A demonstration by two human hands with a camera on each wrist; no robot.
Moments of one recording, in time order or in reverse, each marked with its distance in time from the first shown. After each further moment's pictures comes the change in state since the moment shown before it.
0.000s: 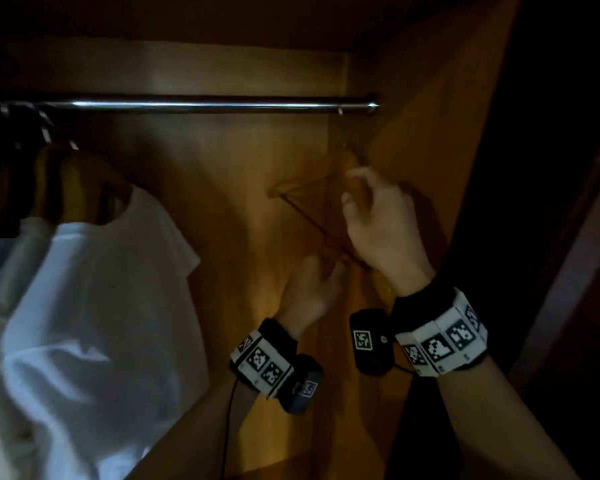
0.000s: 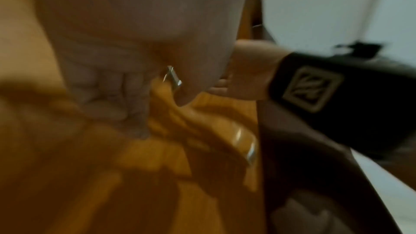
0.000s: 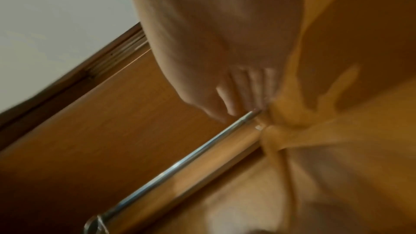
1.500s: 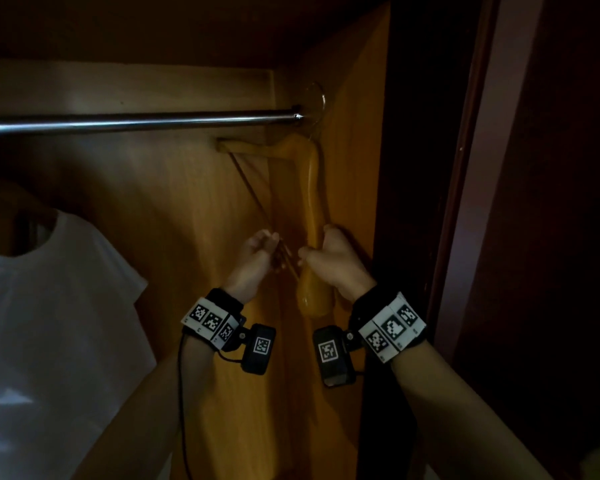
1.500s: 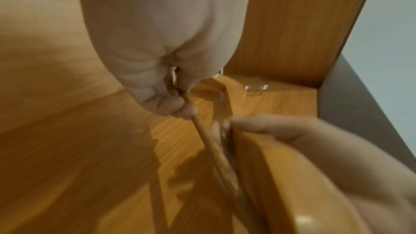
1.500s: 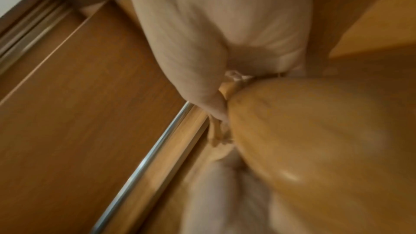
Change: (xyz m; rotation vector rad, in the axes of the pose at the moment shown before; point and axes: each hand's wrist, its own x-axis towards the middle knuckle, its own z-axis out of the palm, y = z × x) left_hand 0.079 -0.029 0.004 -0.511 -0.040 -0.108; right_hand -0.009 0.057 0.015 0.245 -0.199 0.465
